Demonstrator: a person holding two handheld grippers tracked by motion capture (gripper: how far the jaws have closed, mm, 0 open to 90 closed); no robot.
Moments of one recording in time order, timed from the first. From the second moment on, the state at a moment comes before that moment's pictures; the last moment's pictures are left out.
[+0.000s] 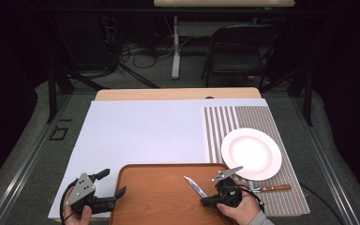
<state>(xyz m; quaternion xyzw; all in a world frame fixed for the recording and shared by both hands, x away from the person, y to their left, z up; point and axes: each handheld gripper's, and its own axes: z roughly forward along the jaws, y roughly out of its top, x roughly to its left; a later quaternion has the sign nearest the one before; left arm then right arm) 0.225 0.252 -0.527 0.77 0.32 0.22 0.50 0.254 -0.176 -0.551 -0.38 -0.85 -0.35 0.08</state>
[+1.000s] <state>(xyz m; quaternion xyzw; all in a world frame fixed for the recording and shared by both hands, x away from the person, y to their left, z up) 0.225 0.252 -0.527 0.77 0.32 0.22 0.50 0.260 -0.198 -0.550 -0.42 -0.83 -0.35 0.05</state>
